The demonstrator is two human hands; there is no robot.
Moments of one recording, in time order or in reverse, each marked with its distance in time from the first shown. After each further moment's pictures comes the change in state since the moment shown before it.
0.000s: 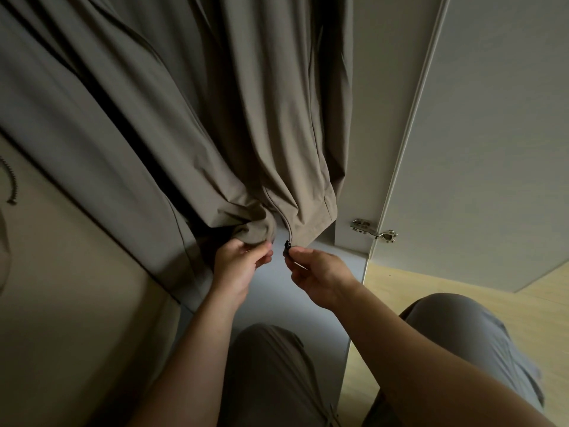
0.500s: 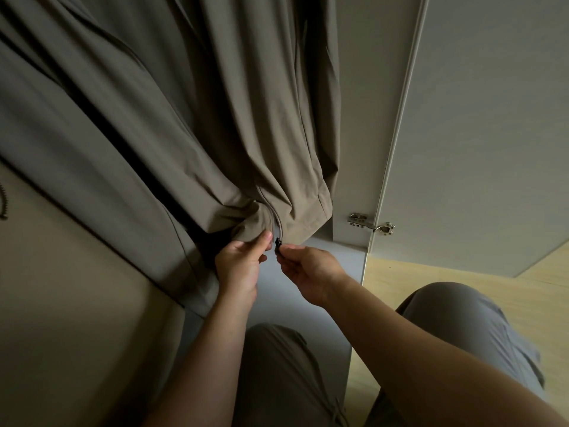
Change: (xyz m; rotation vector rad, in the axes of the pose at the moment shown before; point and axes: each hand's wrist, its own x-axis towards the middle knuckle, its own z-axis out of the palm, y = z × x) left_hand -0.014 0.008 0.018 -0.045 0.167 0.031; right_hand 0.003 0.006 0.013 0.036 0.011 -0.051
